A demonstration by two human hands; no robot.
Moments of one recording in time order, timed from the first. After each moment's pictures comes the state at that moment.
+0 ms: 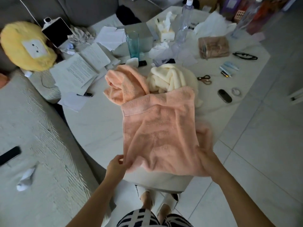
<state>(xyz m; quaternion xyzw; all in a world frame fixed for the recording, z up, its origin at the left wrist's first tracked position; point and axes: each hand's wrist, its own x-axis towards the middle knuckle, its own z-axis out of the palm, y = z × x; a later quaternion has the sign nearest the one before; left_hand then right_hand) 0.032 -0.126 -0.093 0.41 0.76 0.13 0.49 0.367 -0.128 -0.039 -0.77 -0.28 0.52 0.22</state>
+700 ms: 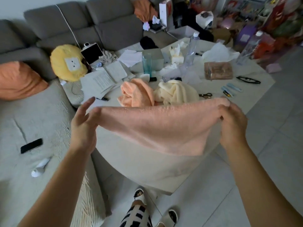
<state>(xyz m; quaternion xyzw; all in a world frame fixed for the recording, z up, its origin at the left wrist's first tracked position) 0.014 -0.108 0.092 0.36 0.53 0.64 0.42 0.416 -0.064 0.089 -0.56 -0.34 0.39 0.64</state>
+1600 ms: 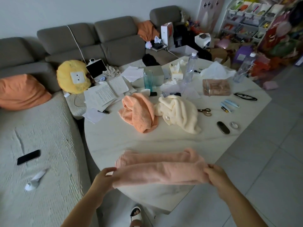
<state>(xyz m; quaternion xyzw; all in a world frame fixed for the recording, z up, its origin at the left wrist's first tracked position) 0.031 -0.178 -0.047 0.25 0.76 0.29 0.52 0.442 -0.120 -0.040 -0.77 -0.33 0.48 0.27</state>
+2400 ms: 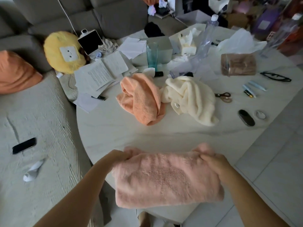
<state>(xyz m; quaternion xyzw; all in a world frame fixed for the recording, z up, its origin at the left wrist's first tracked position) 0.035 -0.048 -0.080 0.32 0.79 0.01 0.51 0.400 -0.041 -0.076 -0.80 -0.32 0.47 0.17</state>
